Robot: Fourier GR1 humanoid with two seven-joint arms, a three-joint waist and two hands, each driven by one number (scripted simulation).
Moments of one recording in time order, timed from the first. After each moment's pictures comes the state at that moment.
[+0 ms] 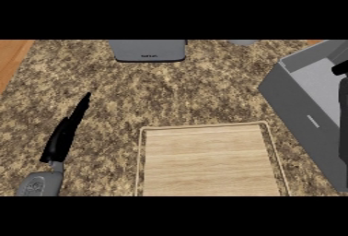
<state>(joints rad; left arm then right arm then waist) -0.12 0.21 0.05 -1.35 -0.28 -0.06 -0.05 -0.80 -0.34 -0.47 -1.12 1.60 0.19 1.04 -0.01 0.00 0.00</state>
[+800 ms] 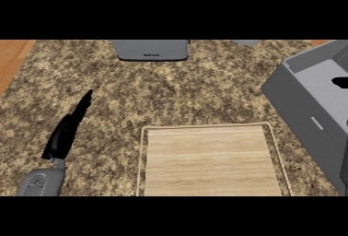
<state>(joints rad) -0.14 0.20 0.05 -1.35 -0.28 -0.07 -0.04 -0.64 -0.27 -0.66 -1.22 1.27 -0.25 0.75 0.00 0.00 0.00</state>
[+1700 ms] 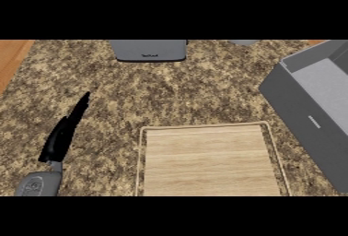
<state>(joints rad) -0.12 0.21 0.06 -1.36 -0.28 -0.08 -0.05 -0.31 -0.20 -0.83 -1.47 0.72 -0.71 0.34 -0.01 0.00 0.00</state>
